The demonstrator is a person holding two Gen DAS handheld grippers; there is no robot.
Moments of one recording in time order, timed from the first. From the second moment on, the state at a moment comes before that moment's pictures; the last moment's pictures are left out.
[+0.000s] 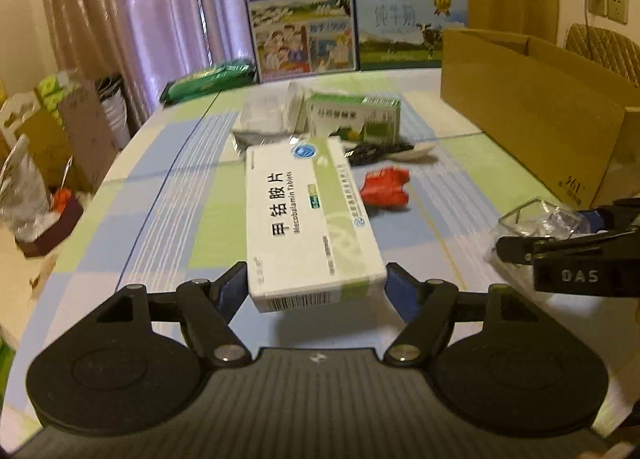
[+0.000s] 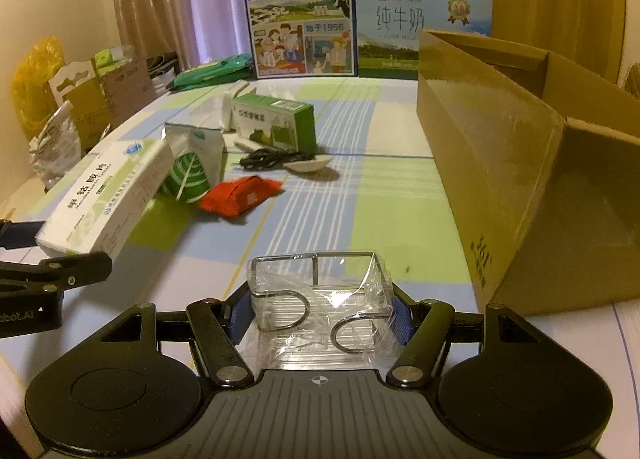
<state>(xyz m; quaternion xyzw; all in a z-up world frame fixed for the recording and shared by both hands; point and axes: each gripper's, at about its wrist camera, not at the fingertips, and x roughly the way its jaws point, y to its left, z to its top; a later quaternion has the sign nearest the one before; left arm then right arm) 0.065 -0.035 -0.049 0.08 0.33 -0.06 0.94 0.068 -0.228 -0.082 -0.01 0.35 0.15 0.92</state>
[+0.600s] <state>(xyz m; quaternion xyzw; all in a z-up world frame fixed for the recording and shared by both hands) 0.111 -0.037 -0.063 0.09 0.34 -0.03 0.93 0.072 -0.224 -0.083 -0.02 0.36 0.15 0.92</state>
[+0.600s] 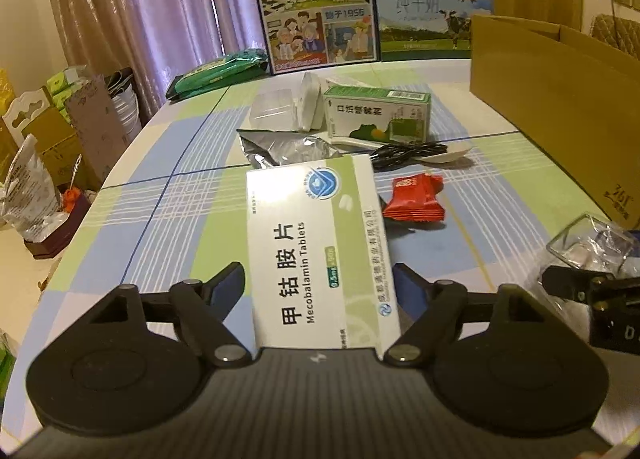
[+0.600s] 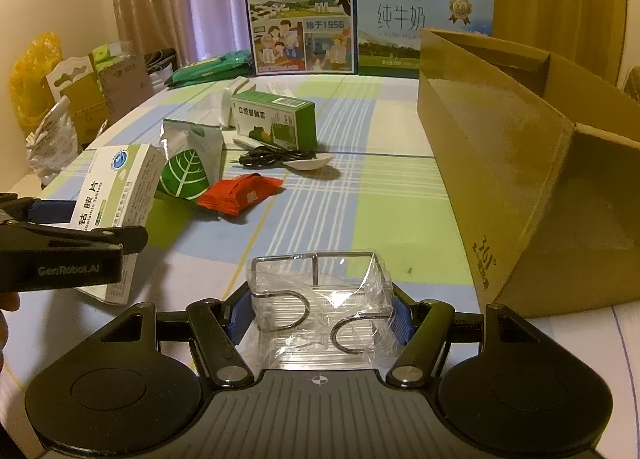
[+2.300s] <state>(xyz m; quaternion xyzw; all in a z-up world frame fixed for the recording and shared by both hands) 0.071 -0.147 0.064 0.02 0.30 -0.17 0.94 0.054 -0.344 0.077 0.06 0.25 0.08 0.96</state>
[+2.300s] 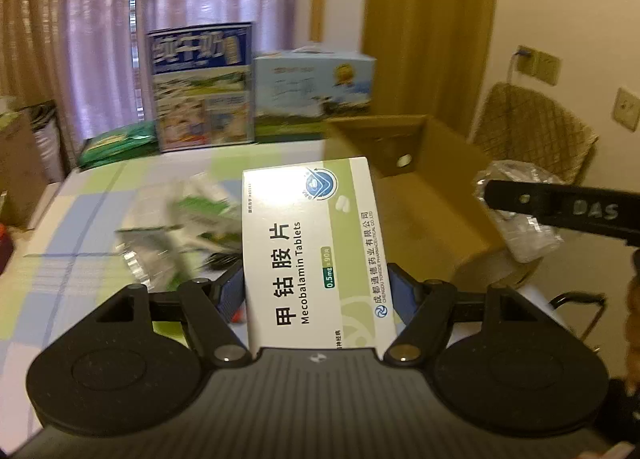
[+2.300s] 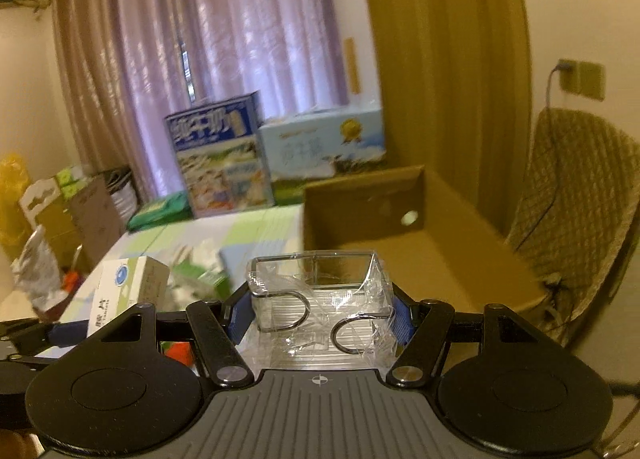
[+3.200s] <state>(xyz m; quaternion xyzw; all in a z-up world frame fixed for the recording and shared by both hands) 0.164 -0.273 0.062 0.00 0.34 -0.24 0.91 0.153 -0.440 0.039 0.06 0.31 0.04 0.95</state>
